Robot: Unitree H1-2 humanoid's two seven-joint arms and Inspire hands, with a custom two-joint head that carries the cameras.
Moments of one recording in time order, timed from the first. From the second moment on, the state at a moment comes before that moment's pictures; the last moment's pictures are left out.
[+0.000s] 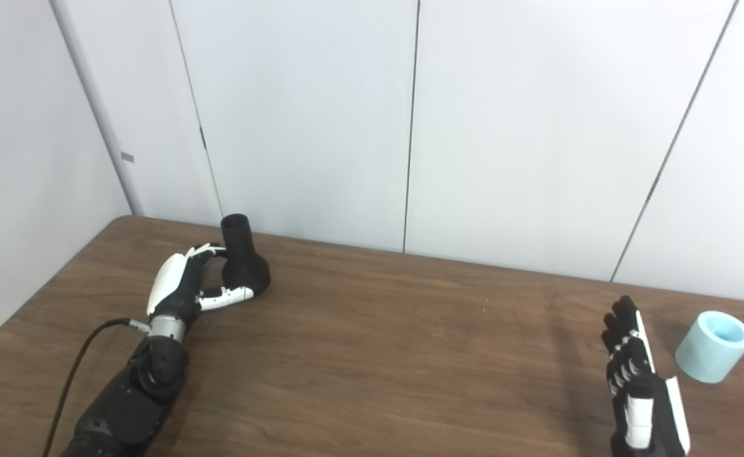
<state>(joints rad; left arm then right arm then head) -0.49 0.41 -0.04 0.66 0.40 -0.08 0.33 -0.13 -0.09 -0.10 0.08 0.14 -0.28 0.09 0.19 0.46</state>
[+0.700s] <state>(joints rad) -0.52 0.41 -0.05 0.66 0.40 -0.08 0.32 -0.12 -0.09 -0.09 0.07 0.13 -0.26 0.09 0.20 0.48</state>
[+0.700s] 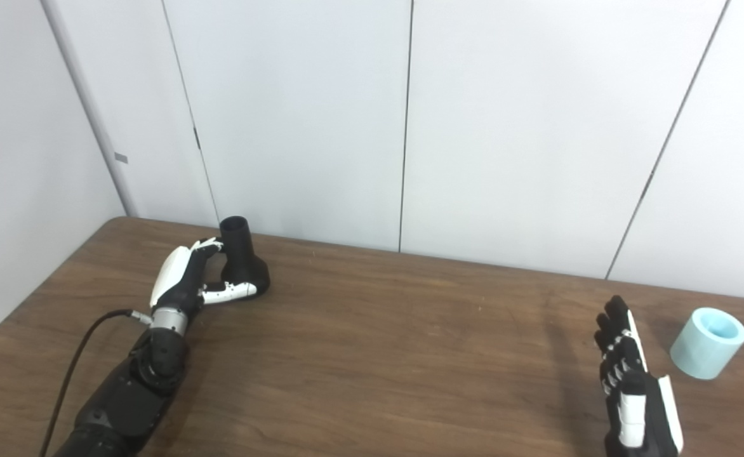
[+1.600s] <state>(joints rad) -0.53 0.41 -0.10 0.64 0.40 -0.09 0.28 -0.10 -0.08 -0.09 0.04 0.12 -0.21 0.08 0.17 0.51</state>
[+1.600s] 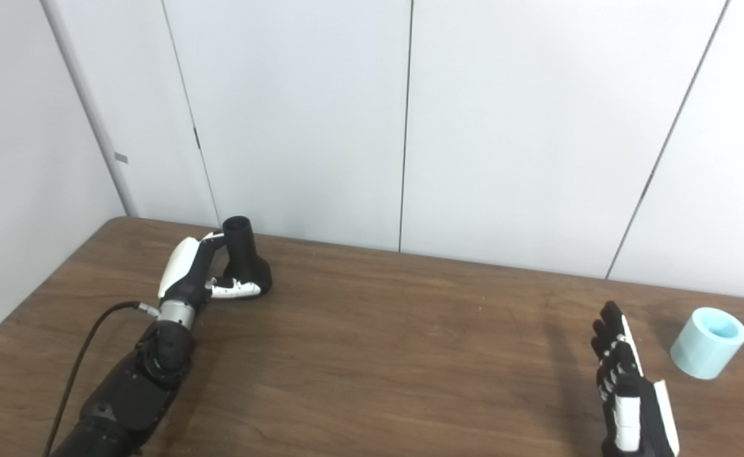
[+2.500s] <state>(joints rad) -0.43 0.27 -0.25 0.45 0.39 -0.17 0.14 -0.04 -0.01 -0.05 -0.06 0.05 -0.08 0.02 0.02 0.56</state>
